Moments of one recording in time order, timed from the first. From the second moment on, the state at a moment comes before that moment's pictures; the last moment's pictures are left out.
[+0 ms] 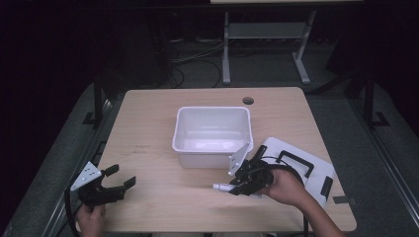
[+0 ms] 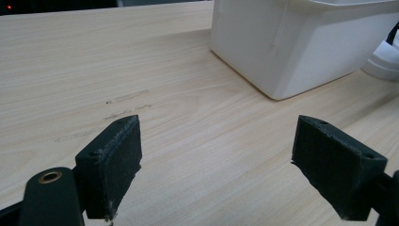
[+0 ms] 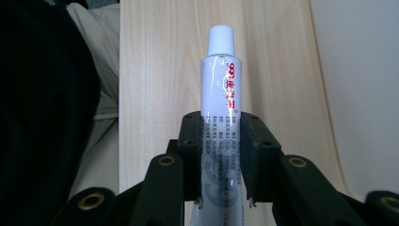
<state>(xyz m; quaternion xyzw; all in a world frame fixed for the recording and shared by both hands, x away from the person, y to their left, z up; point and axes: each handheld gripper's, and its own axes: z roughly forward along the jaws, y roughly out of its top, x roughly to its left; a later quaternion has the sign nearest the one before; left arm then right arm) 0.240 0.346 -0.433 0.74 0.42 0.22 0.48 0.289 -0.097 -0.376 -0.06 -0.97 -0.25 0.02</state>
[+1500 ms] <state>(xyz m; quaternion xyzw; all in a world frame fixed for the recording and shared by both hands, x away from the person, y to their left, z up) 0.242 0.347 -0.434 0.74 0.42 0.22 0.49 0.330 -0.081 -0.298 -0.04 -0.96 -0.26 0.00</state>
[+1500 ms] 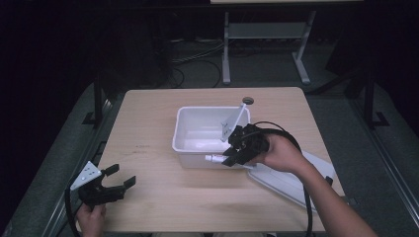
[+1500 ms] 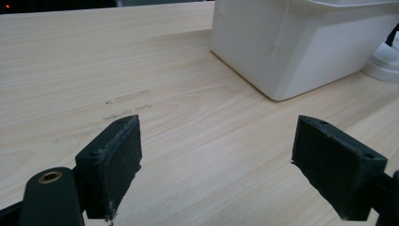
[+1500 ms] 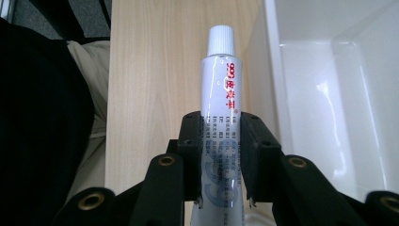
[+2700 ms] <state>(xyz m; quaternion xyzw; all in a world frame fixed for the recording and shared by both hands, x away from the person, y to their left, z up) 0.242 0.350 -0.434 0.73 0.42 0.21 0.49 0.392 -0.056 -0.292 -0.06 -0.97 -0.24 0.01</state>
